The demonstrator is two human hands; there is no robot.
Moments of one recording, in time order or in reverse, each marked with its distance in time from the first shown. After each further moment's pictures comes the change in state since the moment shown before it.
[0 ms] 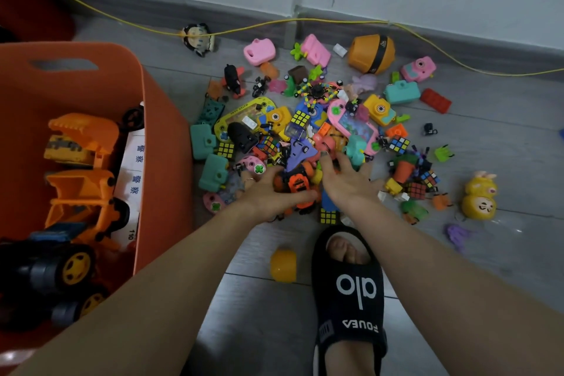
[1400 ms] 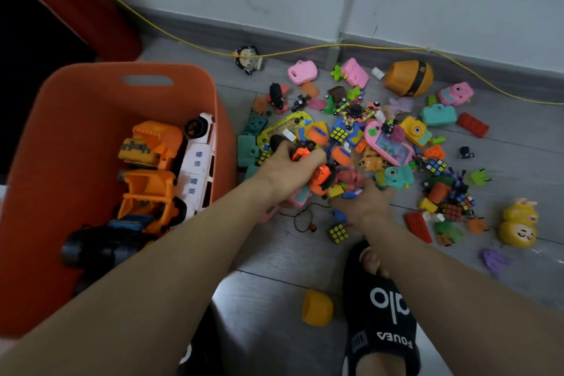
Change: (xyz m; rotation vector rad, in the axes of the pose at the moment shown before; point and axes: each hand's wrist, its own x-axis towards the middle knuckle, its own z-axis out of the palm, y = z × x) left_hand -0.047 0.026 -0.073 -0.256 0.160 0.147; right_hand -0.009 -0.017 0.027 0.216 0.077 0.032
